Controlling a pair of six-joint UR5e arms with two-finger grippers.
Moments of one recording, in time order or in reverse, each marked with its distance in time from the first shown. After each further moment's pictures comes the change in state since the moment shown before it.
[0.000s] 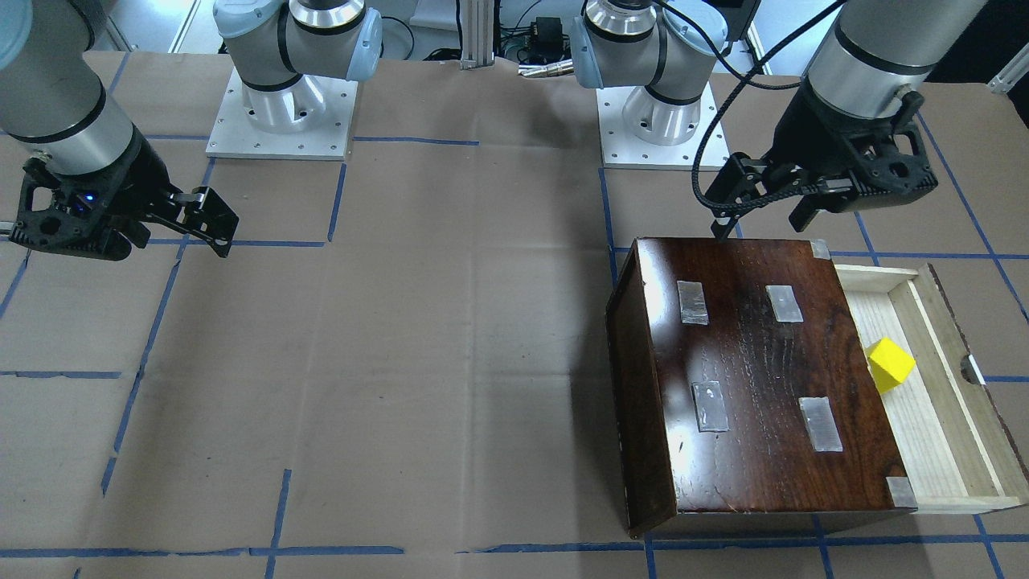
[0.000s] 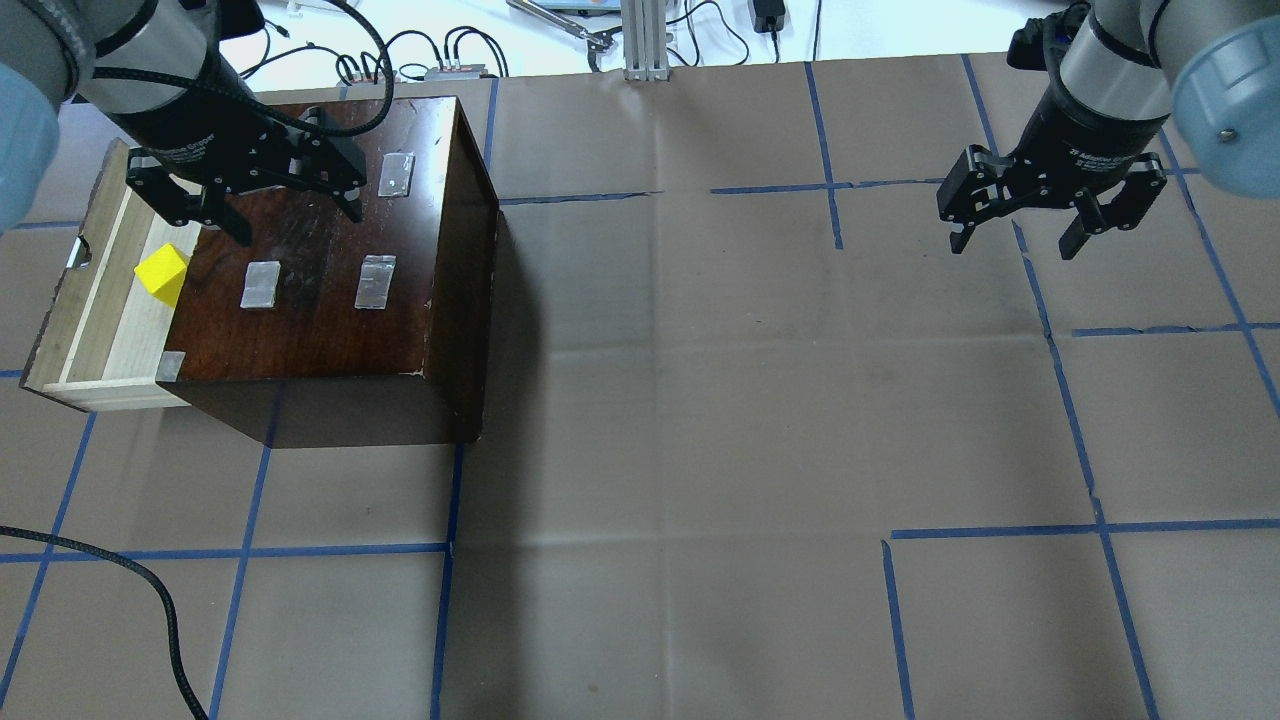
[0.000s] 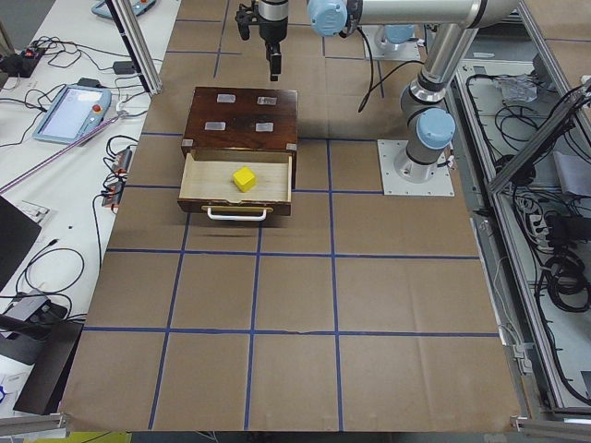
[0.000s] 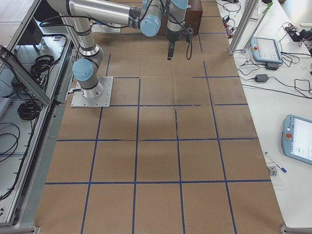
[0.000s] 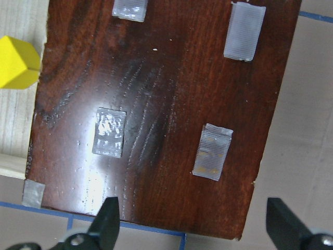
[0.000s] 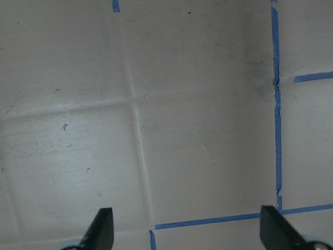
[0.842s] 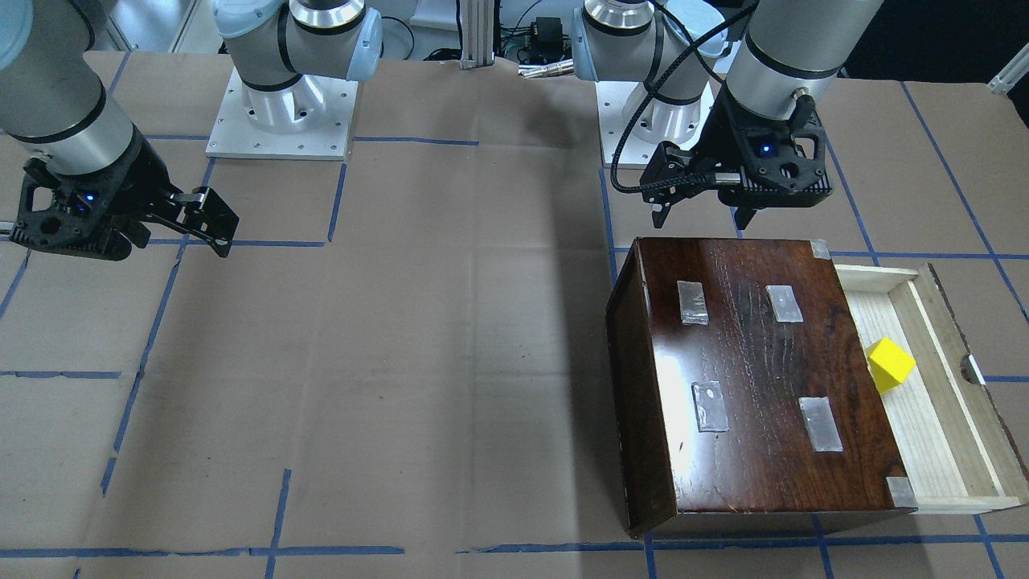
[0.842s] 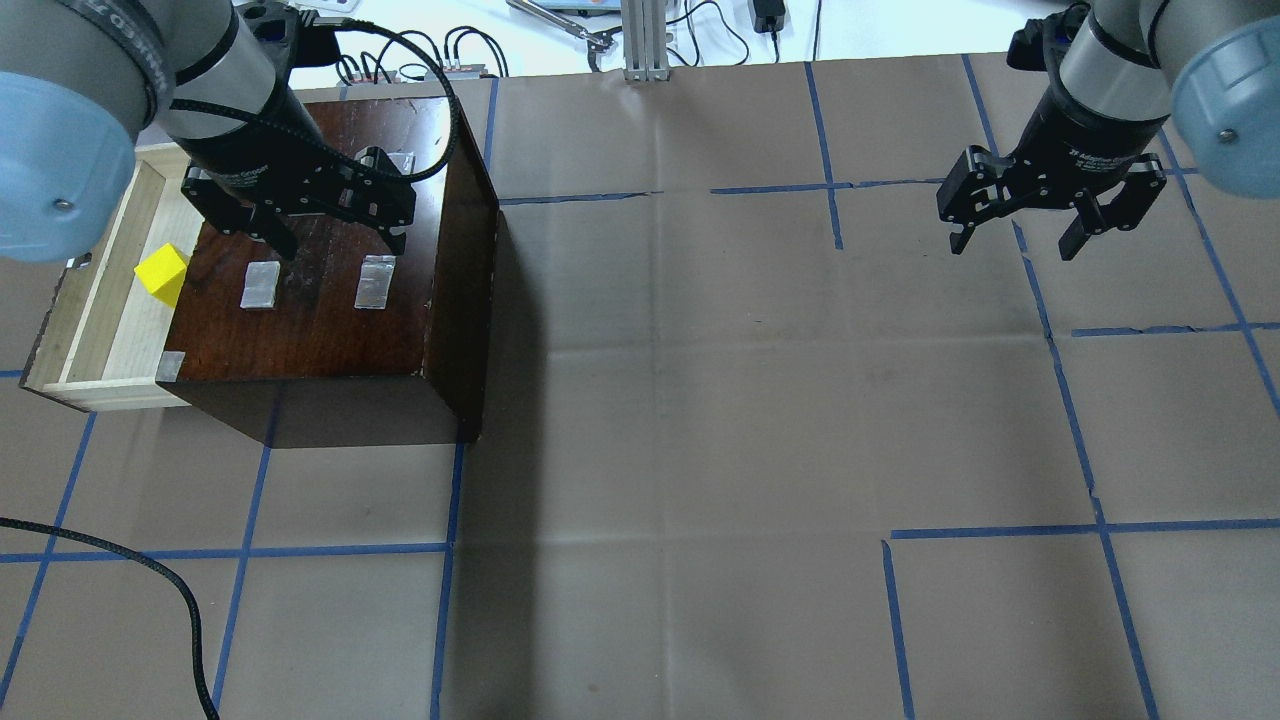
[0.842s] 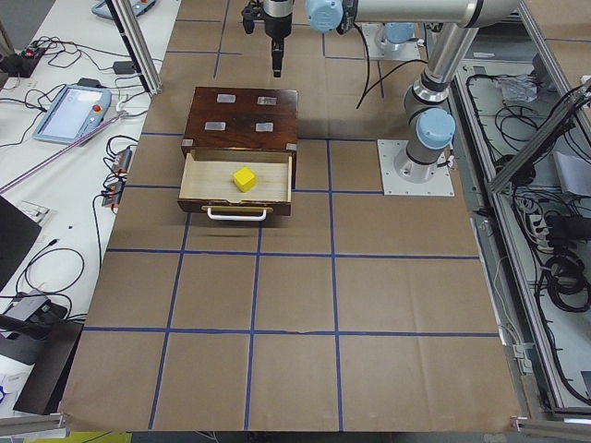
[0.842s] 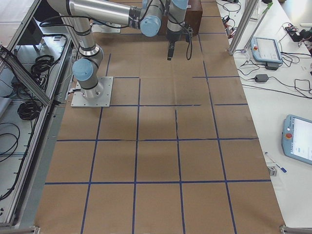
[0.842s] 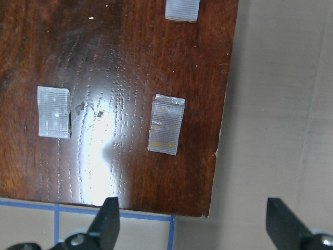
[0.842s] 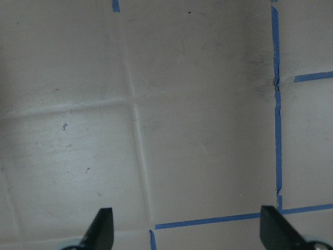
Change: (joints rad) left arm -0.067 -0.006 -0.023 0.000 0.020 0.134; right arm 0.000 0.000 0.001 0.000 0.000 0.000
